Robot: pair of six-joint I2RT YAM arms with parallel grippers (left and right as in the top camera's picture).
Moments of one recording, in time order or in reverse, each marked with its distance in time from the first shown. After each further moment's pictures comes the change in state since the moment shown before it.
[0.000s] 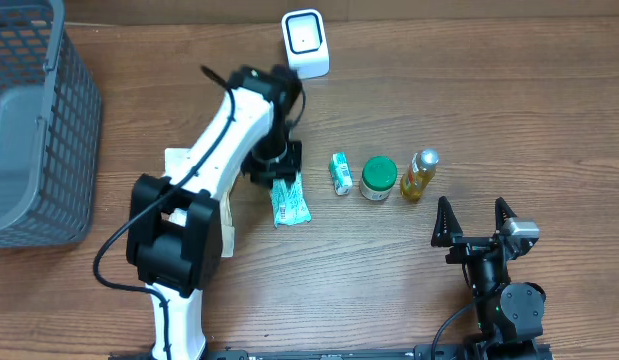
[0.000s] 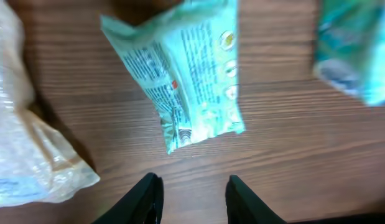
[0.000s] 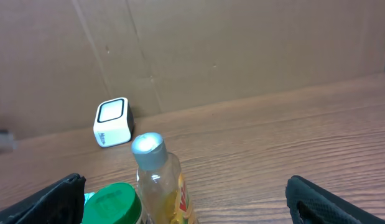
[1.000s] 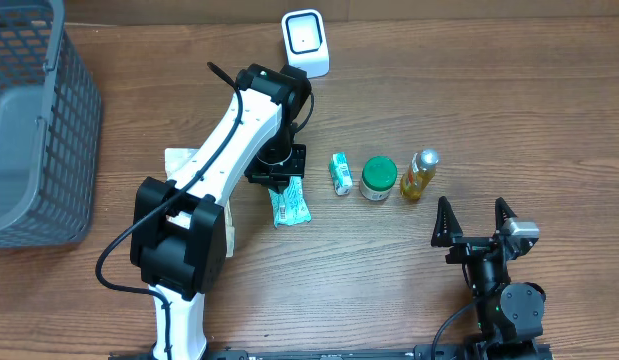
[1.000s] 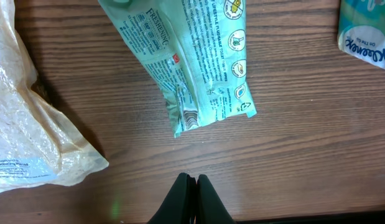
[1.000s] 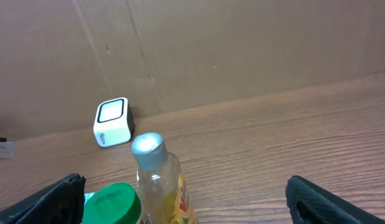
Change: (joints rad) left arm -0.038 -0.005 -0.023 -0.035 -0.050 0.004; right arm 0.000 0.000 0.000 0.000 0.000 0.000
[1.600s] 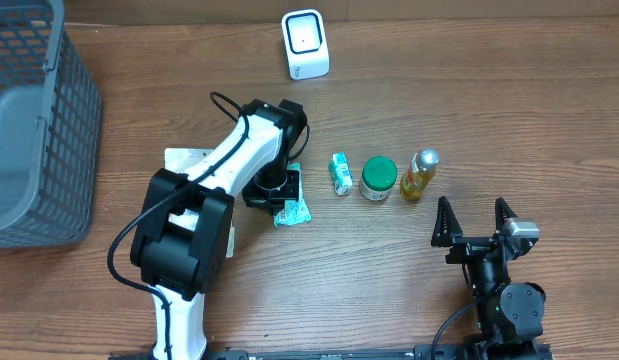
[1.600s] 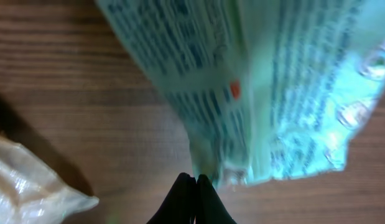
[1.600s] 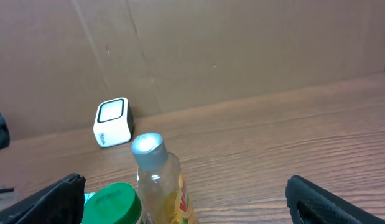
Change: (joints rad) left arm 0.000 0.000 -0.296 0.241 -0.049 -0.053; right arm 0.000 0.000 0.000 0.000 0.000 -0.001
